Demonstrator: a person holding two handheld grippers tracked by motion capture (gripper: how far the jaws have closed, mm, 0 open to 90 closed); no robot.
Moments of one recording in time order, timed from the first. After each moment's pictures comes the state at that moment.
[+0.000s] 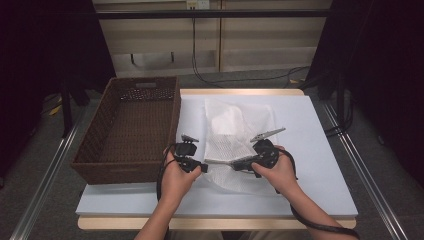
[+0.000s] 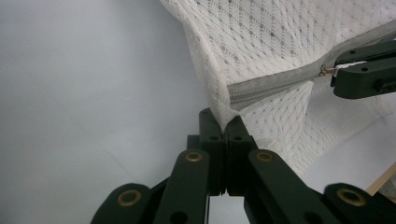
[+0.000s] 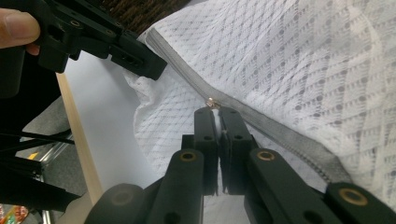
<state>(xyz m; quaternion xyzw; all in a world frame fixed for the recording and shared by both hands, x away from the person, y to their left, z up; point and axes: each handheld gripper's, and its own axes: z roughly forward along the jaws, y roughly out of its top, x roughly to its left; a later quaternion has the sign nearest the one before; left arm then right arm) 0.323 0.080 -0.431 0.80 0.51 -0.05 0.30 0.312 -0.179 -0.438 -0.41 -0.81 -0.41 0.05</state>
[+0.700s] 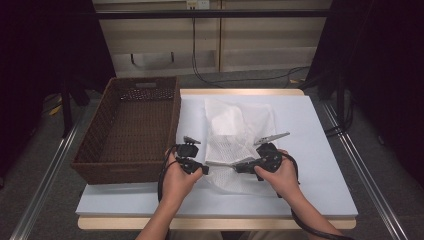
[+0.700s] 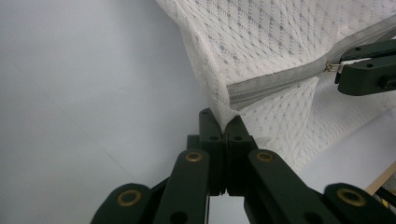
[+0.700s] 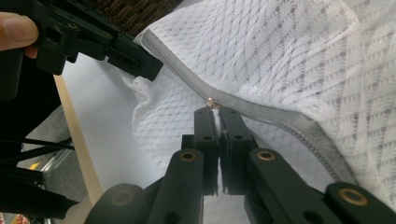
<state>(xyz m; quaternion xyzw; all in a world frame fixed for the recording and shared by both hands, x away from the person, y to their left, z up) 0.321 0.078 -0.434 0.81 0.51 -0.05 0.29 0.304 -0.187 -0.446 -0.43 -0.80 -0.42 0.05</state>
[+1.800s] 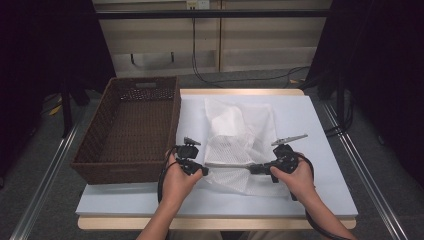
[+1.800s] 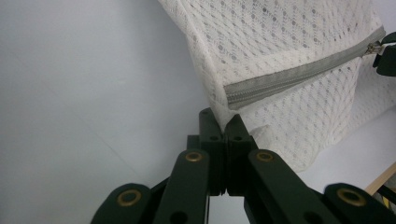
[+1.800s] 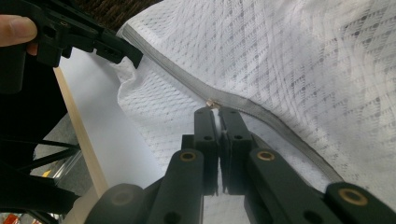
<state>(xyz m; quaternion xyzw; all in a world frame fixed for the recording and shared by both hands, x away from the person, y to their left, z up) 0.320 0.078 -0.437 0.81 0.51 -0.05 0.28 0.296 -0.229 -0.449 -0.45 -0.78 -0.43 0.06</state>
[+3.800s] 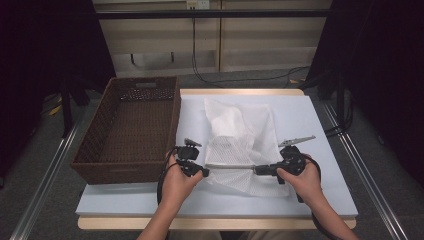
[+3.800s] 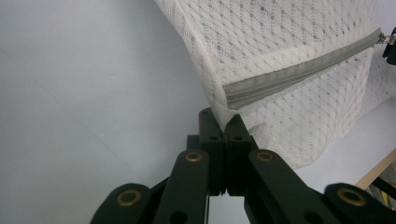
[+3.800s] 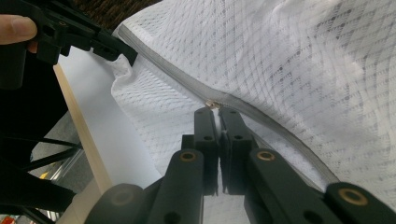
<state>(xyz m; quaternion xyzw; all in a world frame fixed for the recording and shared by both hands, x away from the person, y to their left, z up) 0.315 0.077 -0.434 0.81 0.50 -0.05 0.29 0.288 -0.243 -0.446 -0.46 -0.78 -0.43 0.05</state>
